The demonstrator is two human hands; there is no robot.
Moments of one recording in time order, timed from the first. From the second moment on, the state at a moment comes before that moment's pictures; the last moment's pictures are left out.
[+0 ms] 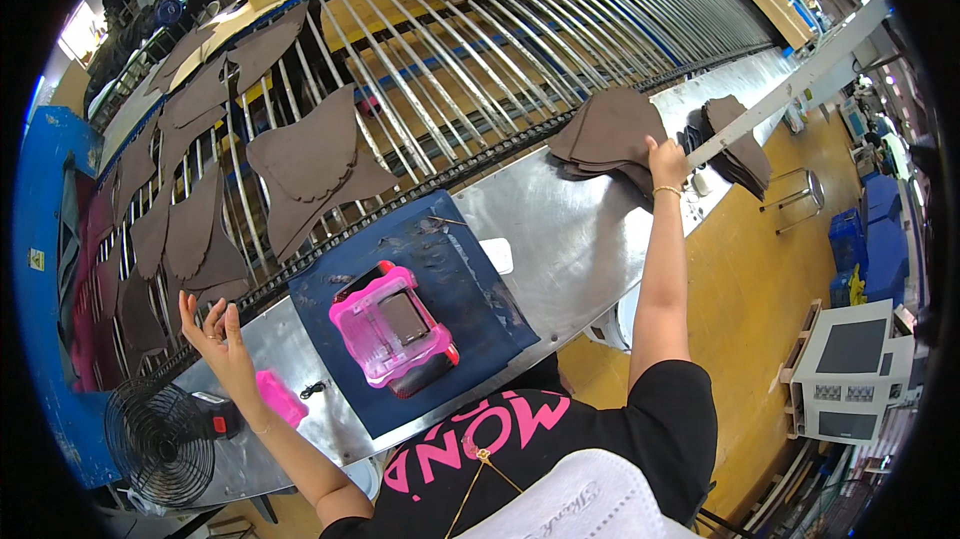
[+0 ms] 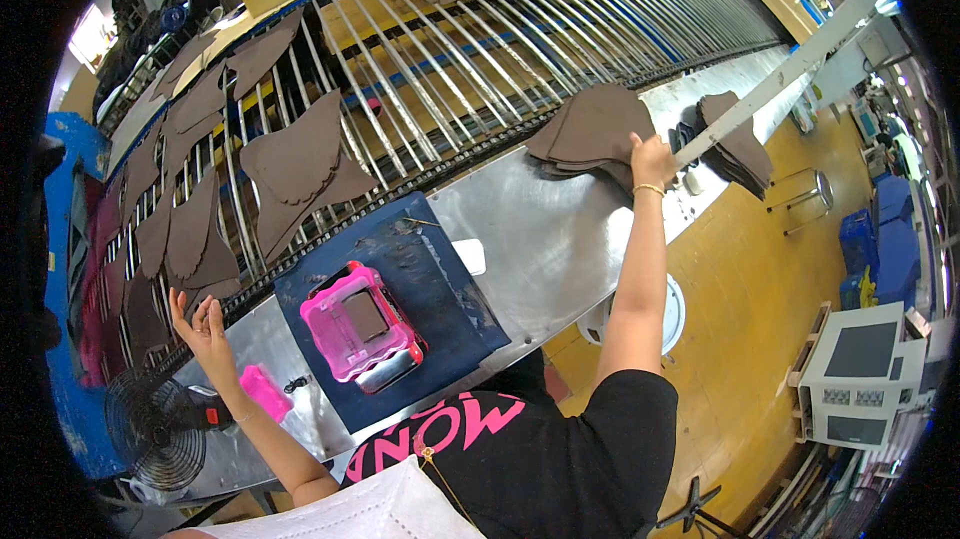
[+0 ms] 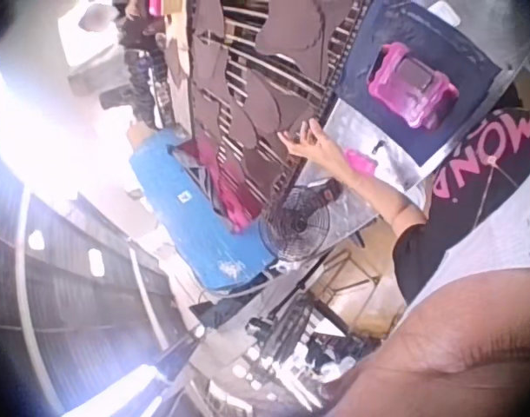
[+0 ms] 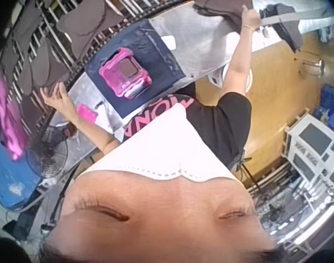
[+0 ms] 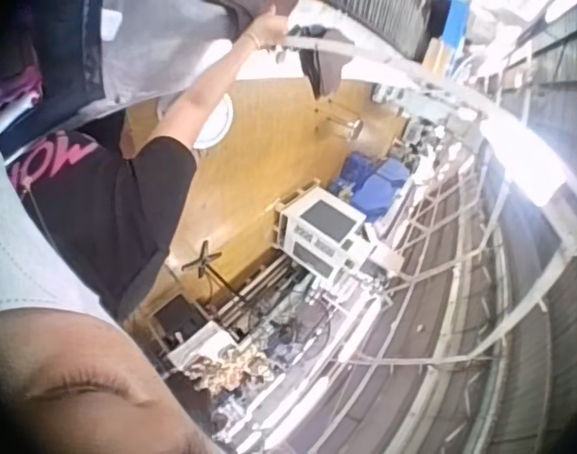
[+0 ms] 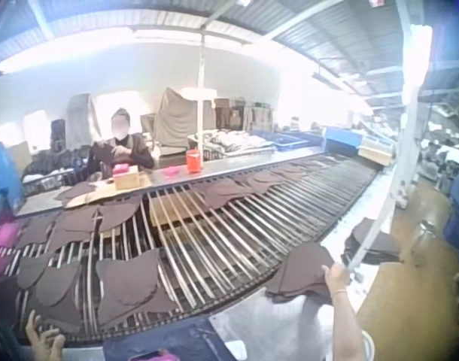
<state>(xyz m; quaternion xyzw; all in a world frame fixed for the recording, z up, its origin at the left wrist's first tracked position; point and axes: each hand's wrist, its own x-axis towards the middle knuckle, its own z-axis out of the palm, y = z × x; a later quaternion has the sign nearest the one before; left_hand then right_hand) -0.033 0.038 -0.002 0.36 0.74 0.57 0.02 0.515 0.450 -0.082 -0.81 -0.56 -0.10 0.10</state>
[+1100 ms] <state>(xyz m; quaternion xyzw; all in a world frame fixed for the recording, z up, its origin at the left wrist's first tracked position) -0.008 0.031 -0.003 0.36 0.76 0.54 0.02 0.545 0.466 -0.095 -0.80 -0.59 -0.02 0.13</state>
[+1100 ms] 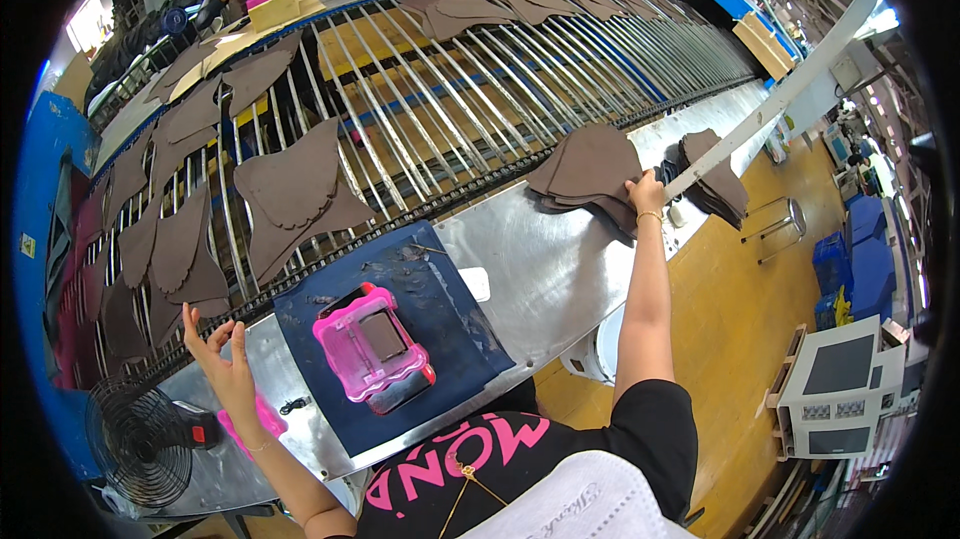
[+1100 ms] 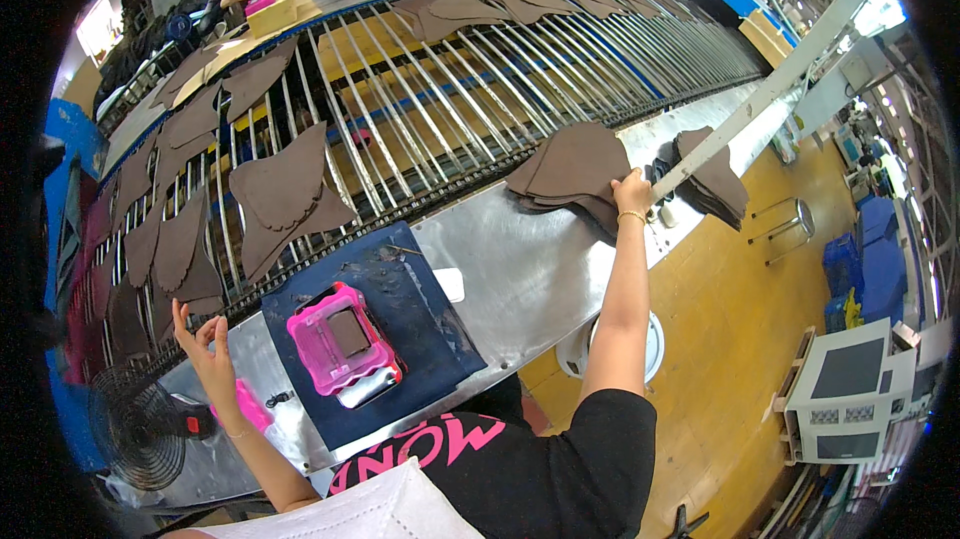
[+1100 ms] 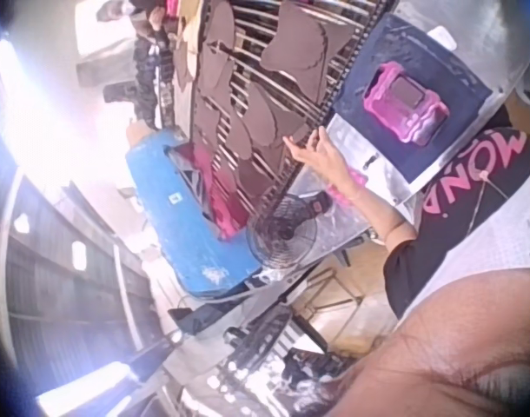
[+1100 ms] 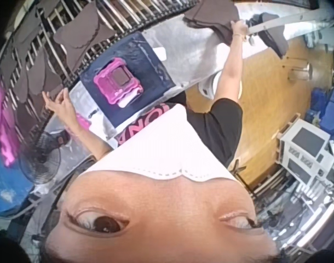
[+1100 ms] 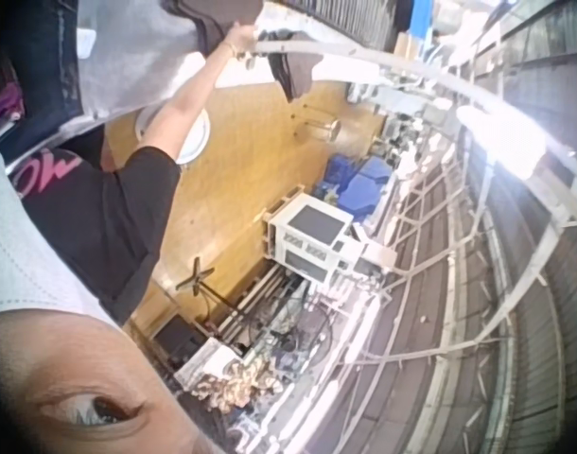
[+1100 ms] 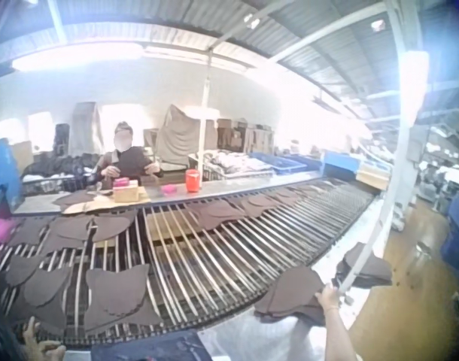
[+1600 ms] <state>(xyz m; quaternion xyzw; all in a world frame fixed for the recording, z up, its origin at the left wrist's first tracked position) 0.002 0.047 -0.003 0.39 0.76 0.52 0.02 0.527 0.443 -0.059 -0.77 -0.61 -0.19 0.03</state>
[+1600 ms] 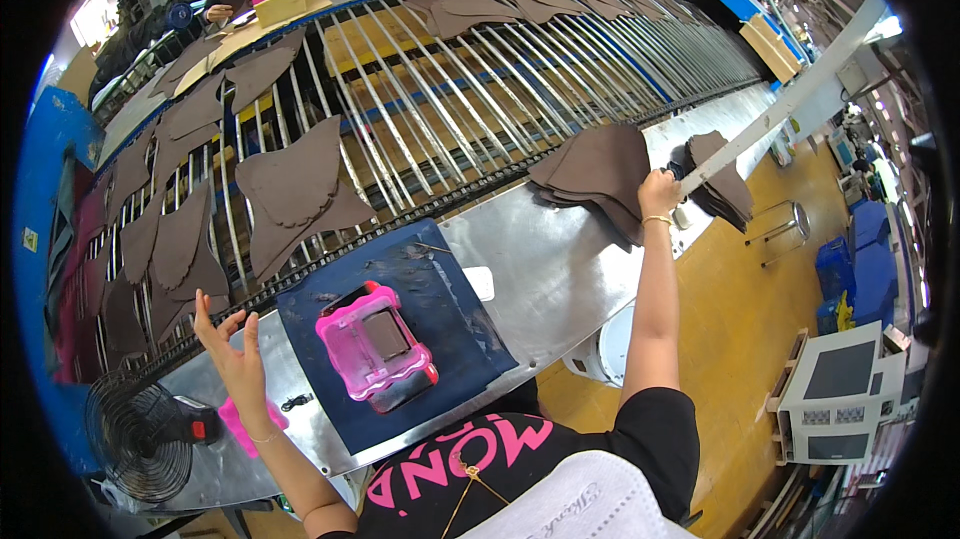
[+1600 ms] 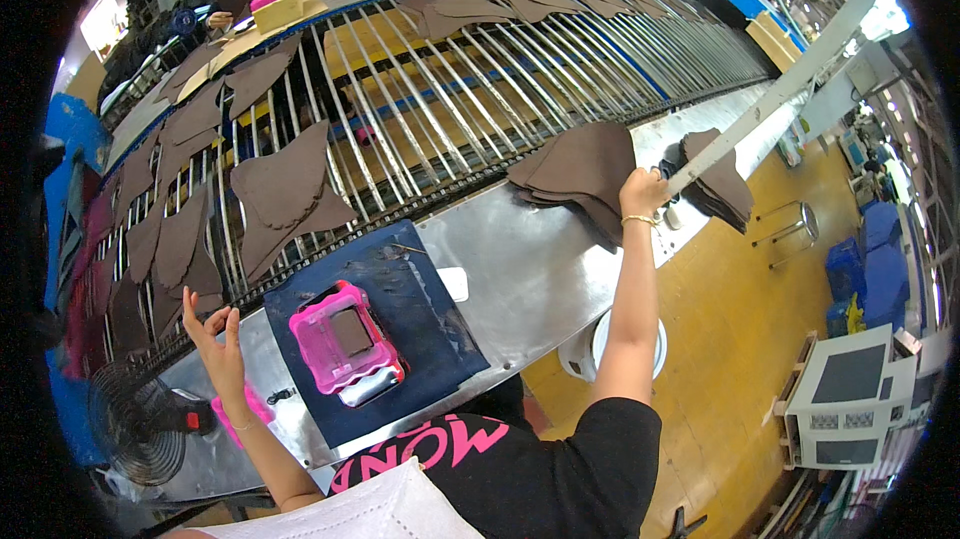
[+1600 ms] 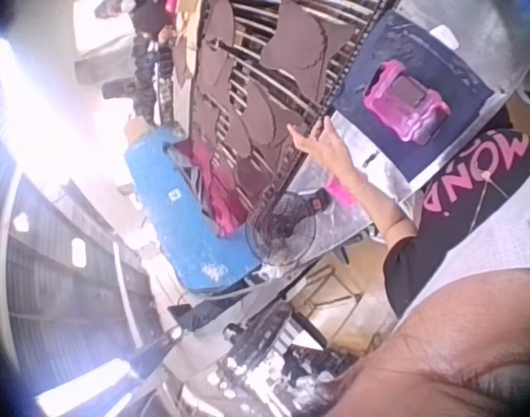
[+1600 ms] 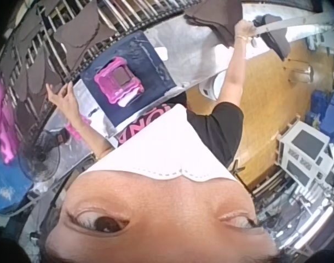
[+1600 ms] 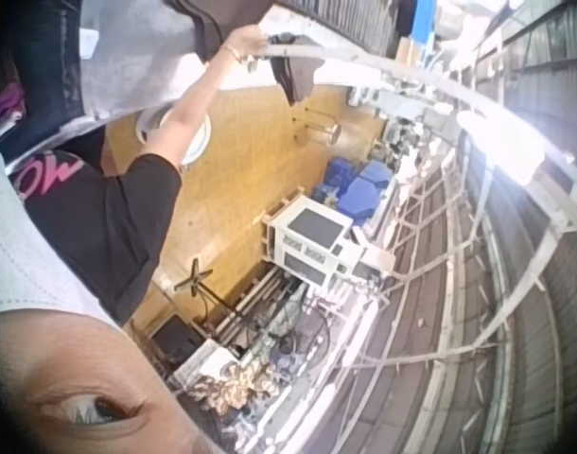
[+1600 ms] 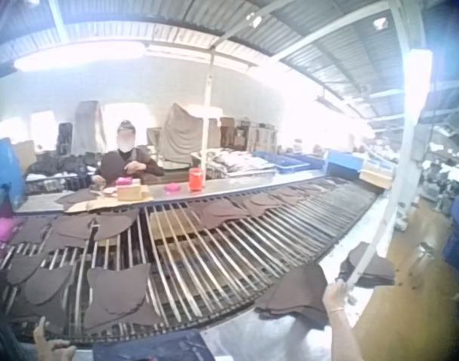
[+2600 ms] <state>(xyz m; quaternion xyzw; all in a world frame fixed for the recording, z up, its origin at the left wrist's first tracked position) -0.009 -0.059 0.083 0.35 0.71 0.60 0.10 0.220 0.204 0.037 -0.01 -0.88 0.40 0.25</state>
